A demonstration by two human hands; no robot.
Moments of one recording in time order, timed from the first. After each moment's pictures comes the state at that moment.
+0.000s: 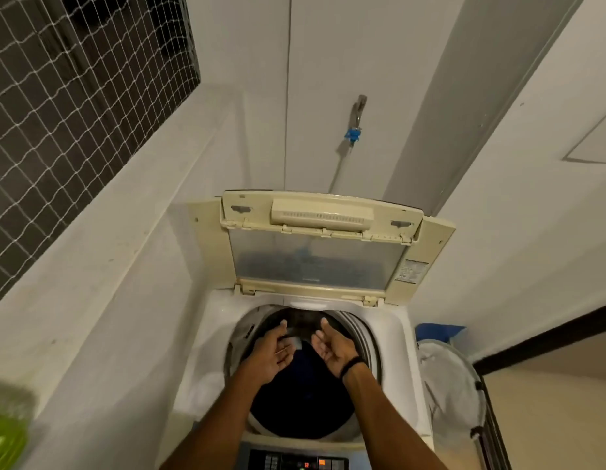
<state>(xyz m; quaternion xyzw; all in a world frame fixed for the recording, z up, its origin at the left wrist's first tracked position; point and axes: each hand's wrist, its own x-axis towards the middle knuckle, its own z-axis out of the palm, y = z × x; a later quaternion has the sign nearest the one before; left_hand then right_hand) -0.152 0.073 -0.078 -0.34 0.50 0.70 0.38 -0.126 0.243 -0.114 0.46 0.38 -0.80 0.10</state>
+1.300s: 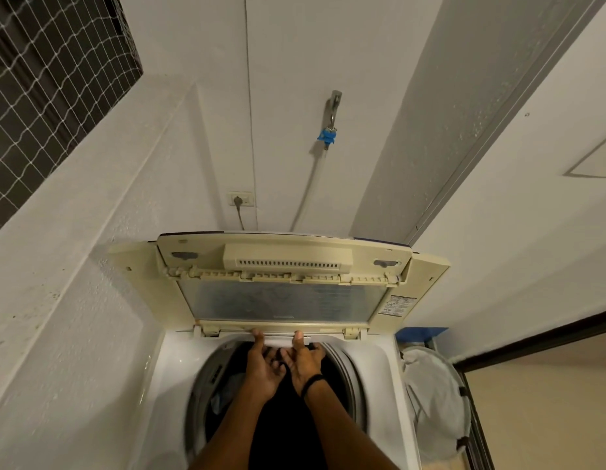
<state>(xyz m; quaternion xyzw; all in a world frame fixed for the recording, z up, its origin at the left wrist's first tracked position) -0.227 0.152 -0.138 -0.39 0.41 0.76 0.30 -0.204 0.238 -0.139 0.48 0.29 -0.83 -0.03</state>
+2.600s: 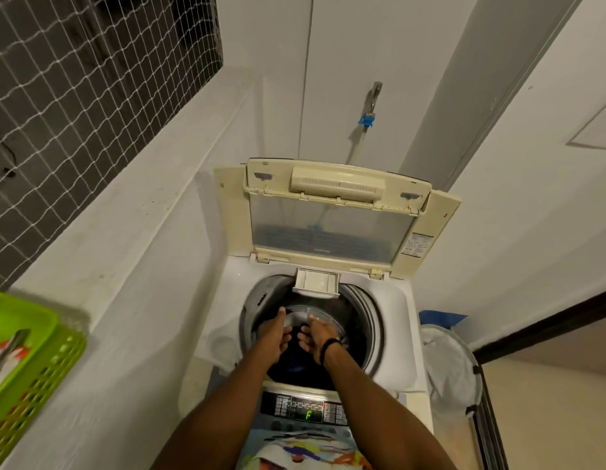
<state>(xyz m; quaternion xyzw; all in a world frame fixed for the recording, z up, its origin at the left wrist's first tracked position) -0.103 0.056 -0.112 -0.34 0.61 0.65 0.28 -0.087 0.168 -0.122 0.46 0.54 -0.69 0.14</state>
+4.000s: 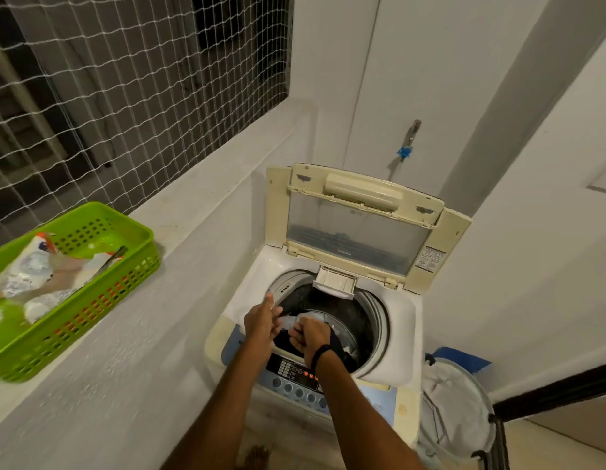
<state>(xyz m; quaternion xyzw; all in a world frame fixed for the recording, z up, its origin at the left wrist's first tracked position) -0.003 0.016 -0.011 -0.38 0.55 0.73 0.09 0.002 0.128 -0.035 0.36 0.57 -0.72 0.18</state>
